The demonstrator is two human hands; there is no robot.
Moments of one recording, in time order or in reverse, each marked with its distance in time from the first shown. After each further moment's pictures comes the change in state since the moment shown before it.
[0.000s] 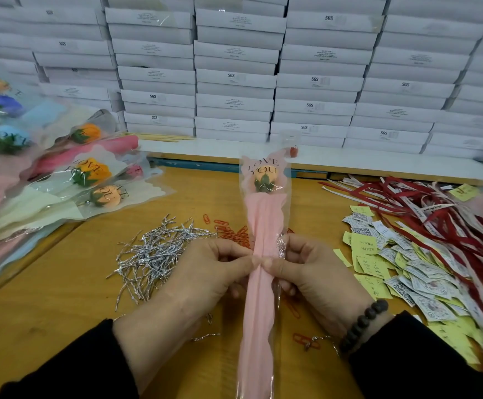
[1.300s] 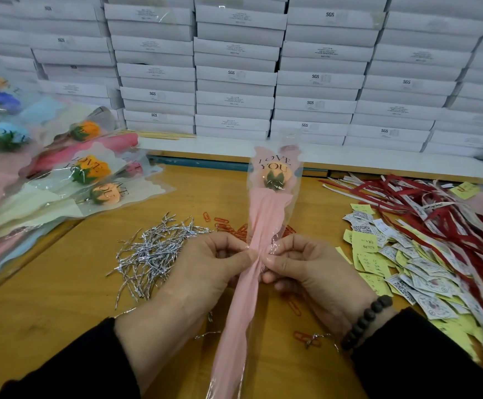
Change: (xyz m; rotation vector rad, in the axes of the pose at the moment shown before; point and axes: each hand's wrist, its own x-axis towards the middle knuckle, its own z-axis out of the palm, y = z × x) left_hand 0.000 -0.001 0.002 -0.090 0.059 0.017; right_hand 0.000 -0.007 0.002 0.181 -0.007 0.101
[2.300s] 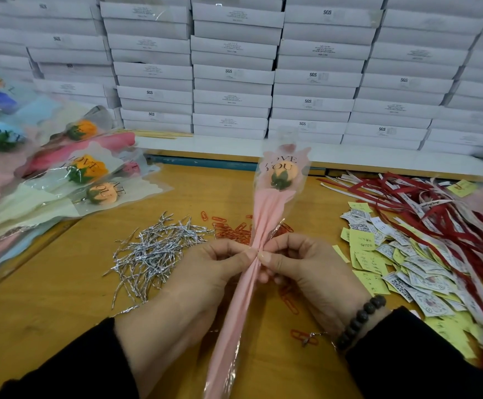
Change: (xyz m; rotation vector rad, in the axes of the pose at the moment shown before) left_hand -0.004 -0.003 0.004 -0.213 -0.094 -0.144; right_hand -0.001 0.001 0.002 -0.078 0.009 -0.076
